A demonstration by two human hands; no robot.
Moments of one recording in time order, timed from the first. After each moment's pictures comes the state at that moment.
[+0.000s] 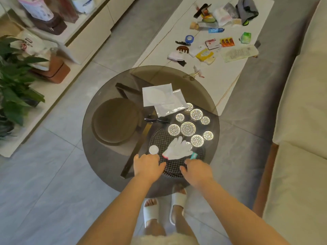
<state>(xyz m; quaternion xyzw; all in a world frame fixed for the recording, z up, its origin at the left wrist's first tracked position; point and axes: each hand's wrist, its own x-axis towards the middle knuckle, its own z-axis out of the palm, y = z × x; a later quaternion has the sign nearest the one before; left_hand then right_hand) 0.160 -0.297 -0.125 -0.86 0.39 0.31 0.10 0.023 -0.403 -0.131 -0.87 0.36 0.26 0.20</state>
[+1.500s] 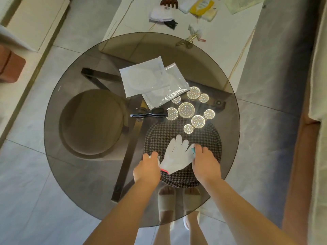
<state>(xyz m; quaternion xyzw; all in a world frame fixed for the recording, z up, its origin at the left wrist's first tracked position) 0.205 -0.336 -0.303 -0.85 0.34 0.39 0.12 0.061 -0.437 -0.316 -0.80 0.50 0.21 0.25</state>
